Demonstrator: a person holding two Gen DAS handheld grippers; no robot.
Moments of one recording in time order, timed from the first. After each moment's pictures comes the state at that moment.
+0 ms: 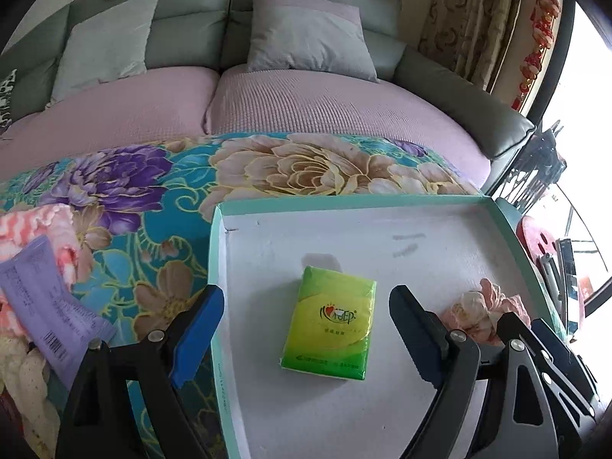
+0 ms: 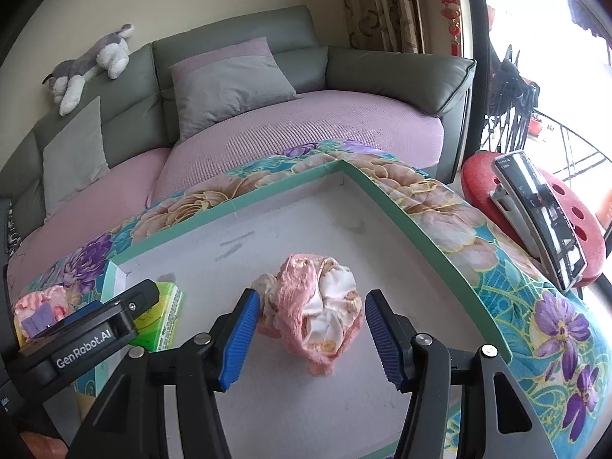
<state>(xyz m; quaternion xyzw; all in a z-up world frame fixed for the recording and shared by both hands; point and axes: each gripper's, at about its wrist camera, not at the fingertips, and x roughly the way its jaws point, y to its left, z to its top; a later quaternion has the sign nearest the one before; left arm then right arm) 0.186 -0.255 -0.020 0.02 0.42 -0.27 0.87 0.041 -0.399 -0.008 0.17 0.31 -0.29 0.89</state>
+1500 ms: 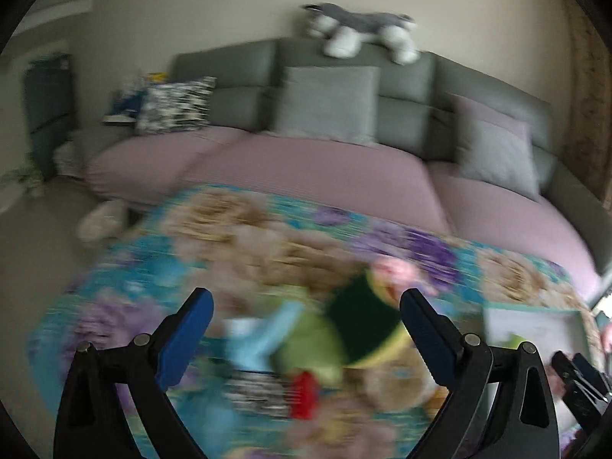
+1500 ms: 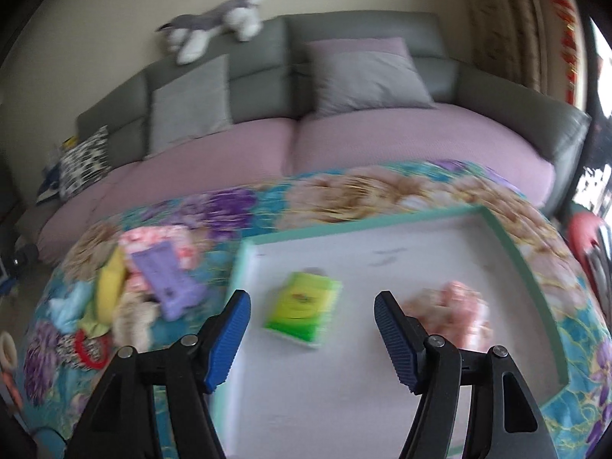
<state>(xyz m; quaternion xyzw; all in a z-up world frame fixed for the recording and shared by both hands) 0.139 0.035 0.086 -0.03 0.32 0.05 0.95 0.073 -0.276 0.028 0.10 0.33 -0.08 0.93</state>
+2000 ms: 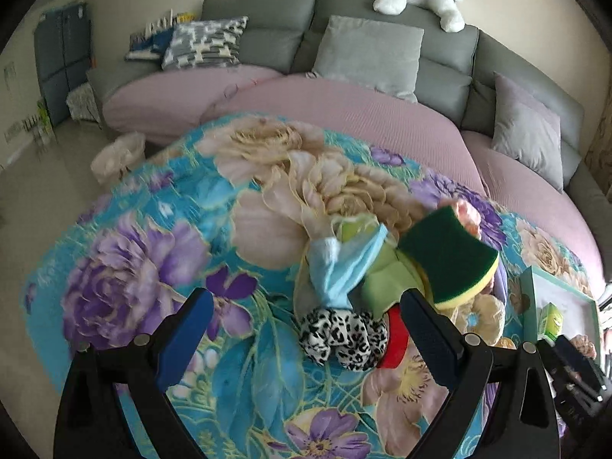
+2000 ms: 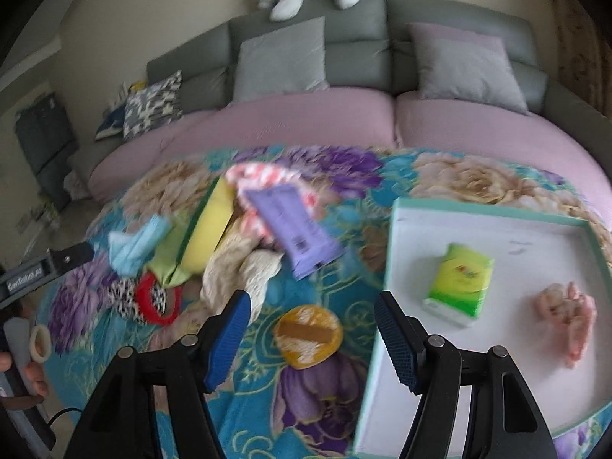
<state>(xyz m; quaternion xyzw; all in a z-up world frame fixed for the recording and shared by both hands) 0.133 0.096 0.021 -0.09 0.41 0.05 0.91 0.096 -0.174 0.001 0.05 0.38 0.05 0.92</state>
